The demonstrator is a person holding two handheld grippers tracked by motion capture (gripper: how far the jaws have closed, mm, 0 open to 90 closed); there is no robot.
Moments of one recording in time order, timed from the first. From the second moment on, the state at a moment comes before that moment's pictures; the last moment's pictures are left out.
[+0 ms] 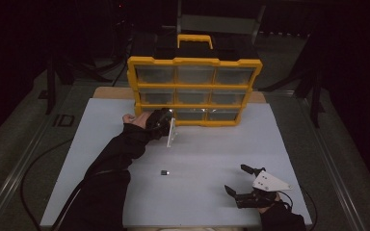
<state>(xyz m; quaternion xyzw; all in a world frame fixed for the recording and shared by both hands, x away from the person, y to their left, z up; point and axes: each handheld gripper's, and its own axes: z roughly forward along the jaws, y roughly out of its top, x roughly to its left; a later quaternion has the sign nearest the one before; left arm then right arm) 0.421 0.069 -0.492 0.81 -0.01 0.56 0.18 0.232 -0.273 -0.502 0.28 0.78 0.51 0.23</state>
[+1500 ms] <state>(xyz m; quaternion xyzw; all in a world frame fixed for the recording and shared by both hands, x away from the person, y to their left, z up) 0.419 0.046 -0.485 0.81 -0.02 0.58 0.07 0.233 -0.273 -0.503 0.28 0.78 0.51 0.22</state>
